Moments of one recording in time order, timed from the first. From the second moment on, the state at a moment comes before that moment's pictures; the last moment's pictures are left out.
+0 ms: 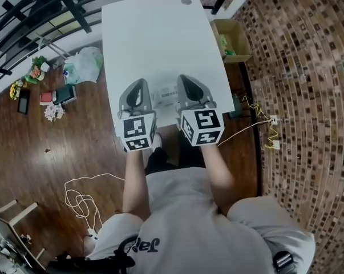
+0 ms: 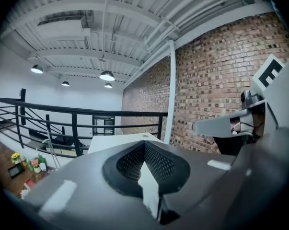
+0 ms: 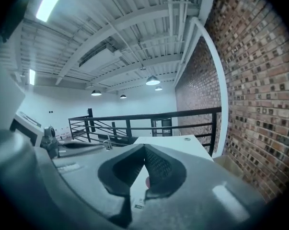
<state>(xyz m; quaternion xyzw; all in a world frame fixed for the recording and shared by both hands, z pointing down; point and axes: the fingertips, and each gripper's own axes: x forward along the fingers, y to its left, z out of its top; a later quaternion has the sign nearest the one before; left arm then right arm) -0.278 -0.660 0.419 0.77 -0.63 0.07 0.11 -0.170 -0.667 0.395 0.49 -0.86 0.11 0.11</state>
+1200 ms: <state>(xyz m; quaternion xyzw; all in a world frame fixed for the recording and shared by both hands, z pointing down) -0.232 -0.634 0.616 0.76 -0.58 0.16 0.26 -0.150 -0.625 0.591 0.47 -0.79 0.39 0.07</state>
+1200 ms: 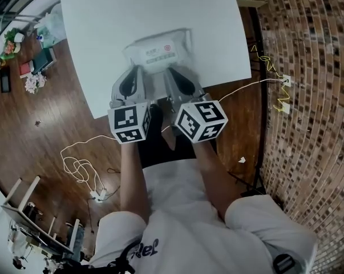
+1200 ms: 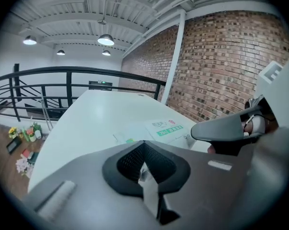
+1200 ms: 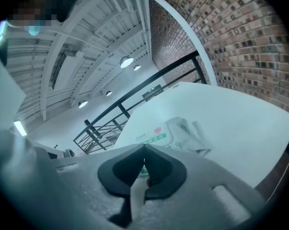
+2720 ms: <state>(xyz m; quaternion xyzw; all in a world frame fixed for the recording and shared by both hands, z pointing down) -0.234 -0.634 0.623 0.78 -0.55 0.19 0.24 -0.162 -0.635 0.611 0.46 -0.72 0.51 0.04</state>
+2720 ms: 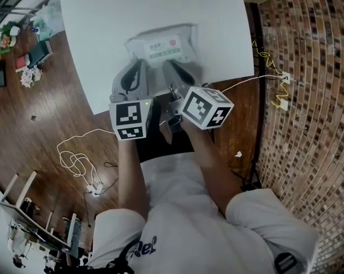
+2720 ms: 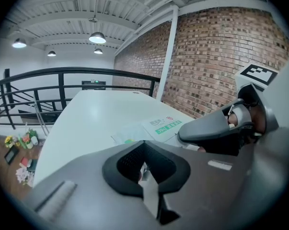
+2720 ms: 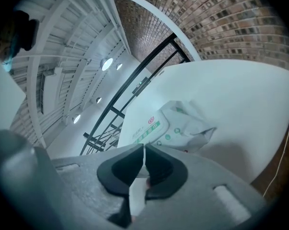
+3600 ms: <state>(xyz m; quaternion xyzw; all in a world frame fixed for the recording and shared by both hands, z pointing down) -0.234 -0.634 0.624 0.78 -0.54 0.19 0.25 -0.161 -0.634 0.615 0.47 -0.69 0.55 0.02</state>
